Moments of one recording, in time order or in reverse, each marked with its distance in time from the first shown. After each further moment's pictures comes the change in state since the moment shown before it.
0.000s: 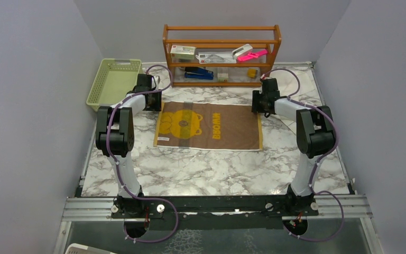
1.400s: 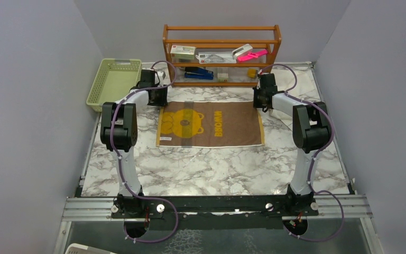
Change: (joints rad) left arm -0.016 0.085 0.121 0.003 0.111 0.005; right arm 0.009 0.096 0.138 -0.040 -0.024 -0.014
